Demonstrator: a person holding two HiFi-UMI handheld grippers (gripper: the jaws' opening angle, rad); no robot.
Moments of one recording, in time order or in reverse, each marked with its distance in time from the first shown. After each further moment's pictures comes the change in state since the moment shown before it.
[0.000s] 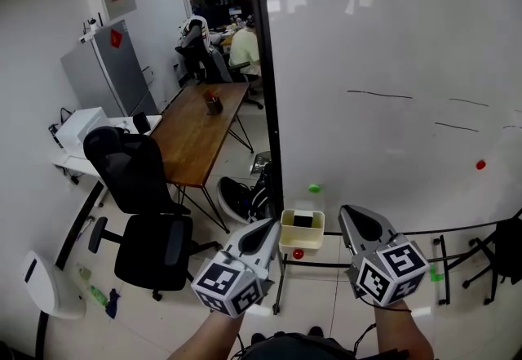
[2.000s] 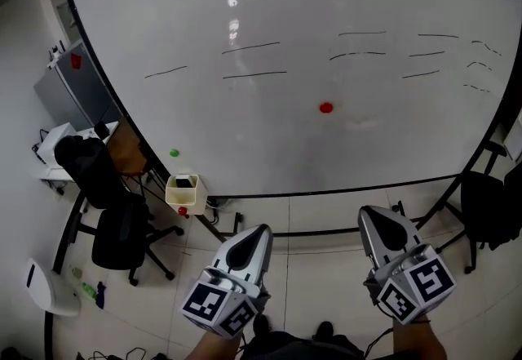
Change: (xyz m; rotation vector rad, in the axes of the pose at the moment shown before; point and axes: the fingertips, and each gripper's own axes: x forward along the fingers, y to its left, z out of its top) left arm 0.114 -0.513 -0.057 -0.009 -0.013 -0.052; right arm -0.489 -0.292 0.042 -0.045 -0.116 -0.119
